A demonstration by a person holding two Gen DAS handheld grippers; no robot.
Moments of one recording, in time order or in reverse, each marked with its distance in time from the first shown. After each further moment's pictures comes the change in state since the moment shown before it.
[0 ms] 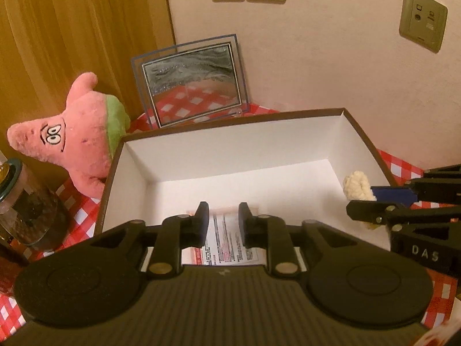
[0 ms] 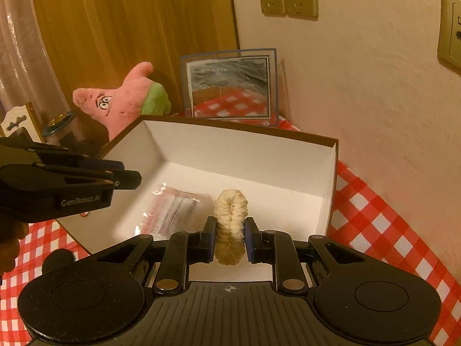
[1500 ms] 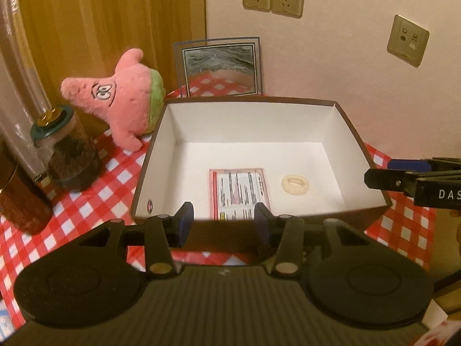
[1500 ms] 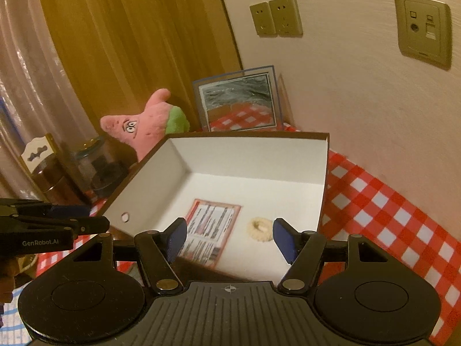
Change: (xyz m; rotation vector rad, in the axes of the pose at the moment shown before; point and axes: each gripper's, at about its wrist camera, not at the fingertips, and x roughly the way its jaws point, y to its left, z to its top) left arm -0.104 0.020 -0.060 -0.133 0.003 0.007; right arm -0.074 0.005 -0.029 0.102 -0.082 0.089
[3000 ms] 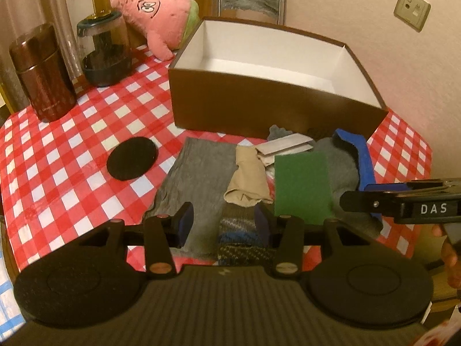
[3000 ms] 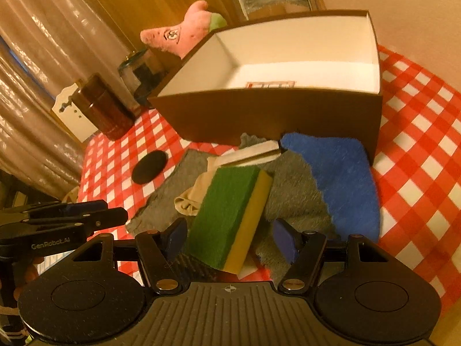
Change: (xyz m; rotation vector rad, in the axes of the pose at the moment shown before) left arm -0.049 0.010 -0.136 -0.139 0.136 0.029; right arm -0.007 0.043 -0.114 0.072 0.286 0.146
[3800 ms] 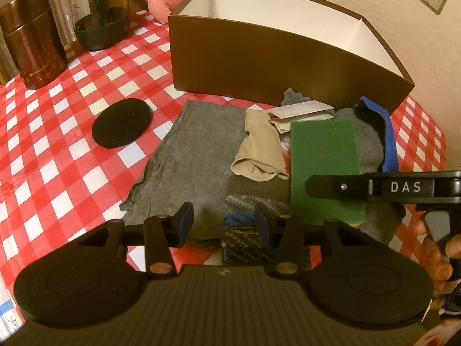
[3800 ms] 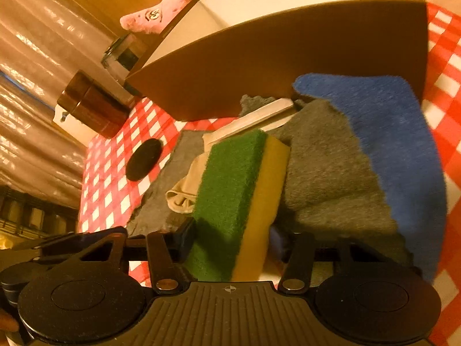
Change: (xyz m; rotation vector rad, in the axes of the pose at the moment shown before) left arm 0.050 0.009 -0.020 -0.032 0.085 -0.005; right arm 0.074 -0.016 -0.007 0.136 0.058 0.088
